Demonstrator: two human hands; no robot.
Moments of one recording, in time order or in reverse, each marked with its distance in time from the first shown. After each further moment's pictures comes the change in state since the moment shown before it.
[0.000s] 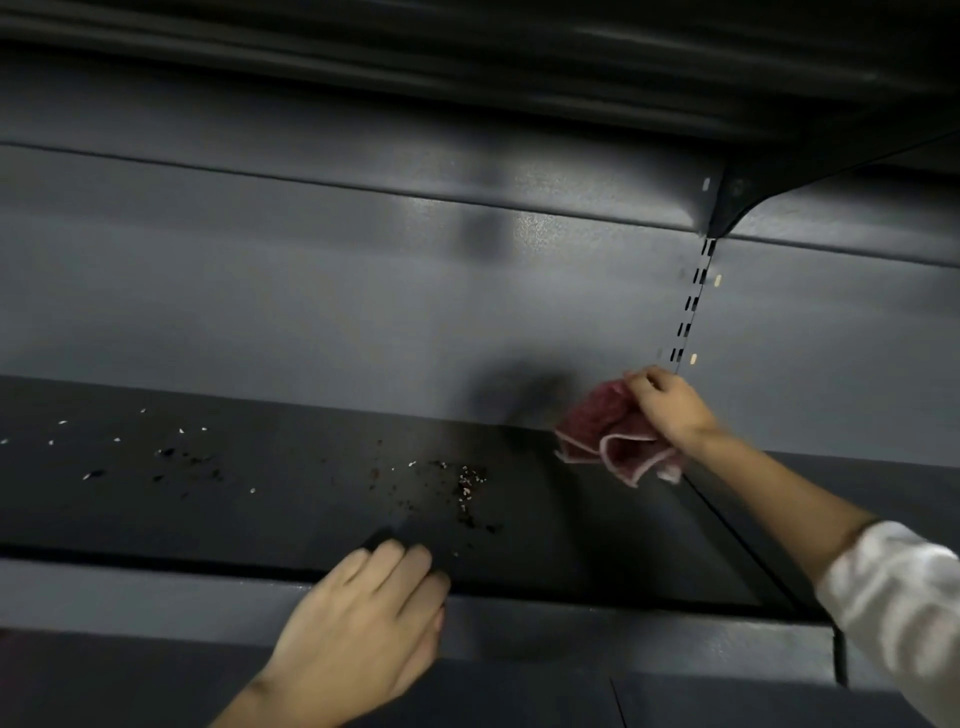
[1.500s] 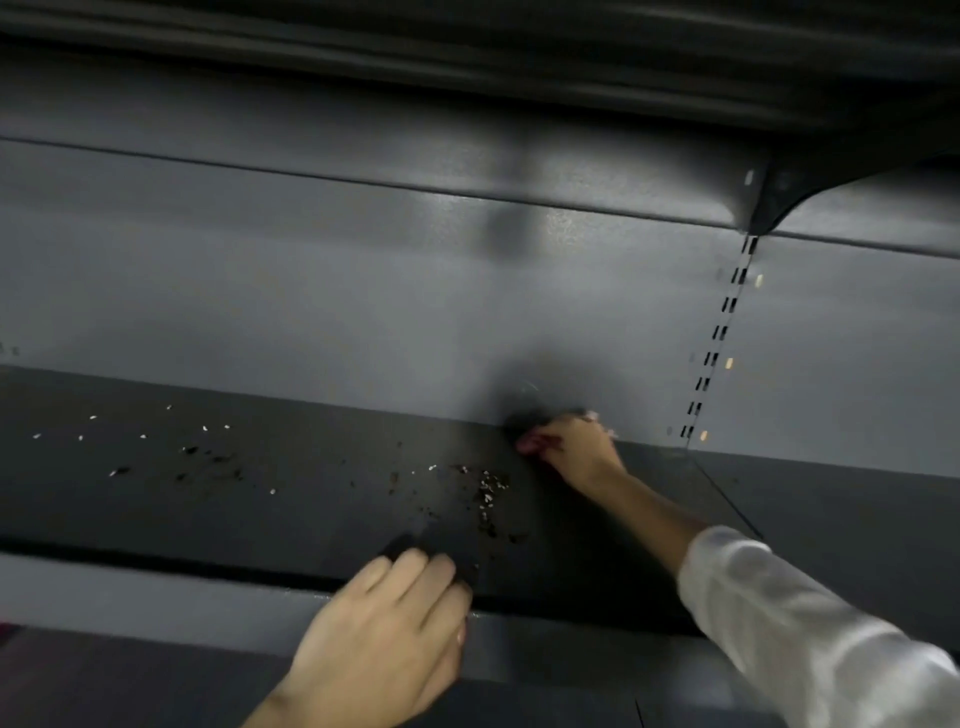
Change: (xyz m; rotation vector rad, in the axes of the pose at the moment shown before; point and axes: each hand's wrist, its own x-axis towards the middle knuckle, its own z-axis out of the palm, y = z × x) left_hand 0.003 0.002 -0.003 0.009 -0.051 -0.040; right_hand -0.009 -0.020 0.099 -0.380 -0.245 -0.259
